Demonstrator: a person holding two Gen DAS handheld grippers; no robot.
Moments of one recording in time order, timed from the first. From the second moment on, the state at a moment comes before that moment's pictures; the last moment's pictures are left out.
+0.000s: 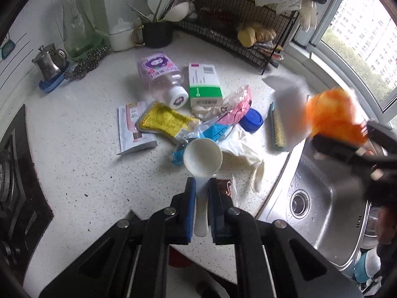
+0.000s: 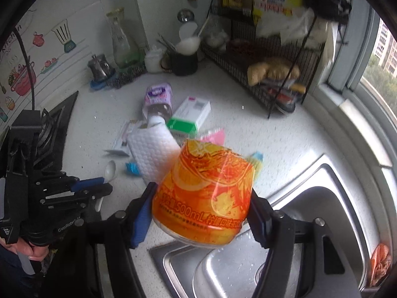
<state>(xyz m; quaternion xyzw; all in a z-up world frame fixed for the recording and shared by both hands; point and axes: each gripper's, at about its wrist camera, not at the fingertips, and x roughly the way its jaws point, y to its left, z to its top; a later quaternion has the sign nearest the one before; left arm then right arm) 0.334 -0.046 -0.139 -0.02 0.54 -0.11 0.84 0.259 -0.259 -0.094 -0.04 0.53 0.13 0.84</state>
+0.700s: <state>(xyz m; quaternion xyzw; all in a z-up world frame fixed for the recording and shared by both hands) 0.218 0.008 -0.075 -0.06 0.49 -0.08 0.87 0.202 -0.207 -0.052 -0.04 0.51 0.18 0.84</state>
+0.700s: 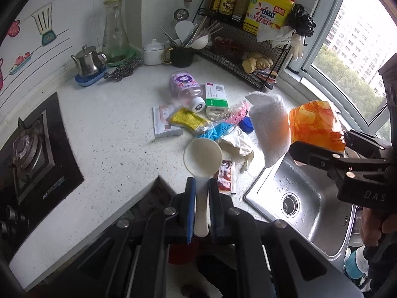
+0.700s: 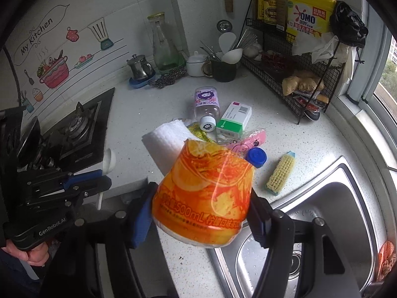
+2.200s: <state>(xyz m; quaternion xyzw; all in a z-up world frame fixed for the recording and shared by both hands) 0.017 0.110 -0.316 -0.13 0.60 0.01 0.79 0.024 -0.082 -0.271 -0.08 0.61 0.21 0.76</state>
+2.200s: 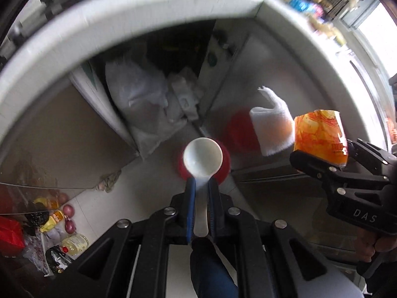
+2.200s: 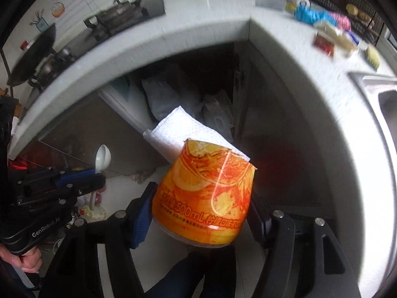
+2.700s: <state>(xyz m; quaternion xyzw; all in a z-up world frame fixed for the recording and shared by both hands) 0.050 0.107 -0.513 -0.17 0.63 -0.02 0.76 0.043 -0.102 -0.482 -0.08 0.64 0.14 0.75</state>
